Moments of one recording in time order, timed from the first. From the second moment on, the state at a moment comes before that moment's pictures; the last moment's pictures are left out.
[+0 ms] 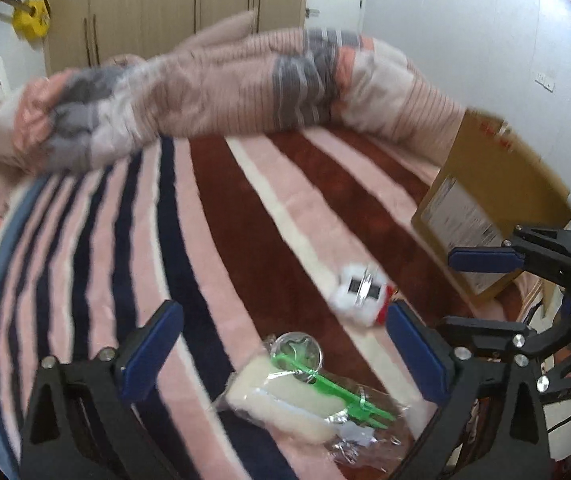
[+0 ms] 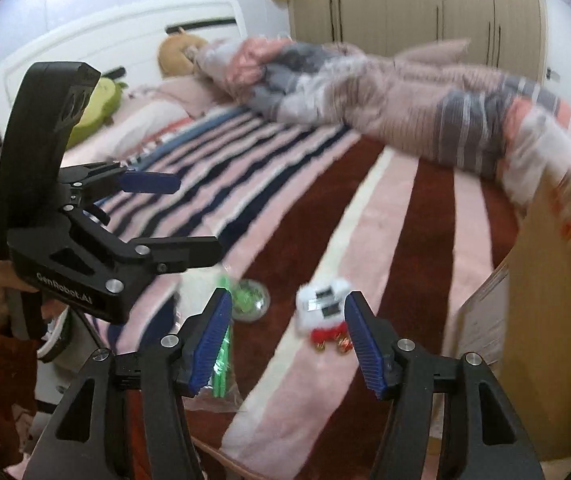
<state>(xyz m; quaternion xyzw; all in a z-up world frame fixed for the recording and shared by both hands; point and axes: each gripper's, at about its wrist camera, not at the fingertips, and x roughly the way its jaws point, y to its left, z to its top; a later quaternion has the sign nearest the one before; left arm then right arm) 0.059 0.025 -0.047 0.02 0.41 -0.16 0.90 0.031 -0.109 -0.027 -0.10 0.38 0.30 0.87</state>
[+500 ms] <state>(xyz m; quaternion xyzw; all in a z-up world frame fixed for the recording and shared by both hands) 0.069 0.020 -0.118 0.05 0.49 -0.20 0.85 0.071 -0.113 -0.103 -0.11 0.43 0.24 0.86</state>
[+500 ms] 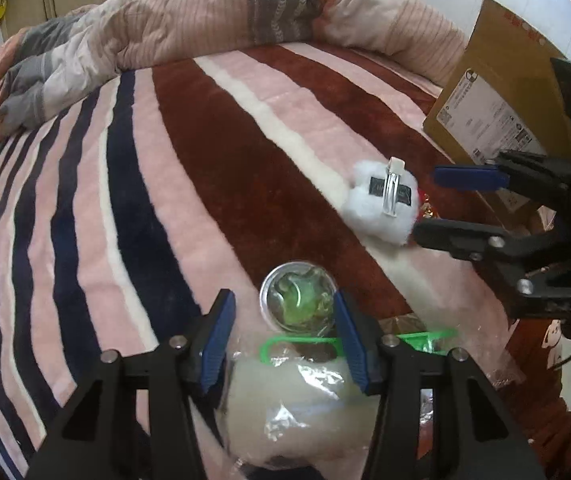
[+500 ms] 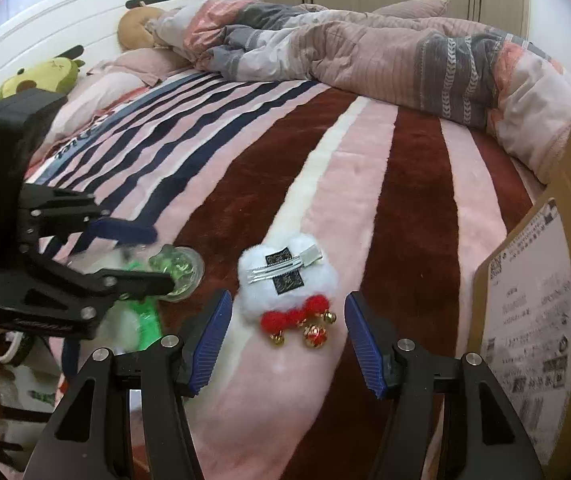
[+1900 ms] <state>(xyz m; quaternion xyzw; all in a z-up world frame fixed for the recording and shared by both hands) 0.051 -0.083 0.086 0.06 0.32 -0.25 0.91 0.024 -0.235 0.072 -0.07 0.28 0.20 0.94</state>
